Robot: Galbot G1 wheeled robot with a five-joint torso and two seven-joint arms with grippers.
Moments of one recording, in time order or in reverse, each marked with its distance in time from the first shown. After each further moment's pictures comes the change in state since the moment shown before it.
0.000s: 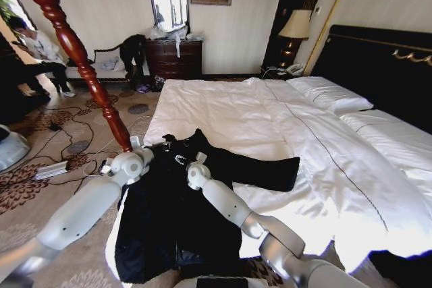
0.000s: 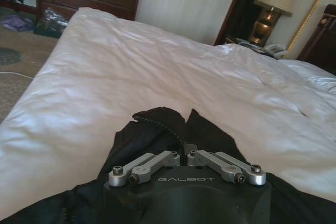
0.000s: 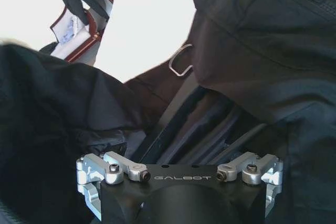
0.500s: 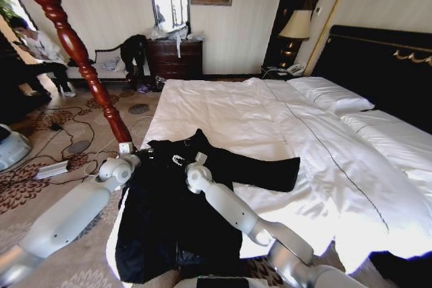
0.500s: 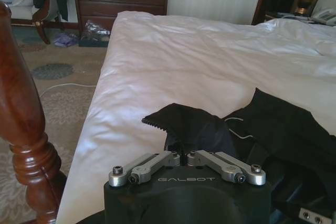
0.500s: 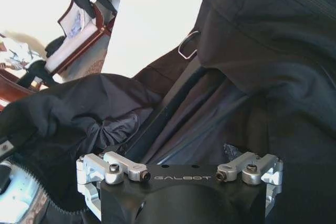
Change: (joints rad) left arm 0.073 0.080 -0.044 0.060 0.154 0.003 0.032; right arm -0.083 -0.080 -0.033 0.220 0.064 -0.011 0.085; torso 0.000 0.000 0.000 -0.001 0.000
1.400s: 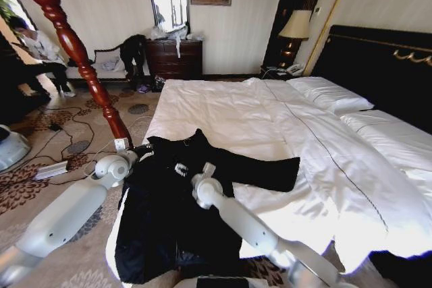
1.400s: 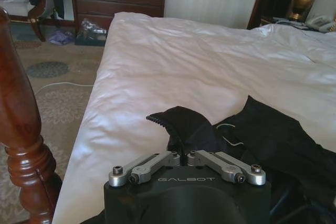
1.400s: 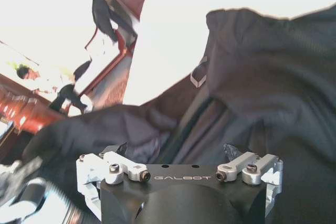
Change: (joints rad) left arm 0.003 0.017 -0.040 -0.047 -0.052 0.050 -0.007; right arm -0.028 -0.095 0.017 0.128 0.031 0.067 -0.066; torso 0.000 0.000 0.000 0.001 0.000
